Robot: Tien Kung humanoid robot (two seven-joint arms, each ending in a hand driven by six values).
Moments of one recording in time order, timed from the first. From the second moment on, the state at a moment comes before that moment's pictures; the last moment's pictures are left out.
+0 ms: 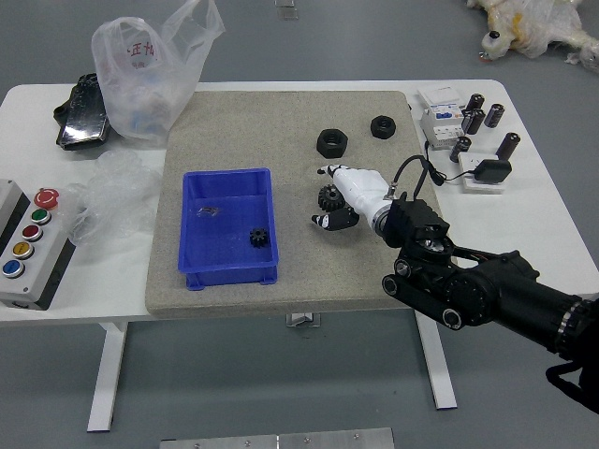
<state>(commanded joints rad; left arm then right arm) -0.11 0.15 -1.35 -0.33 1.53 -0.03 0.36 0.84 -0.12 0.30 0.85 -1.66 -0.26 -0.30</state>
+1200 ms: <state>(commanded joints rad) -0.12 0.14 -1.31 -0.33 1.50 -0.03 0.34 0.83 -0.14 0.38 1.20 -1.86 -0.35 -0.34</state>
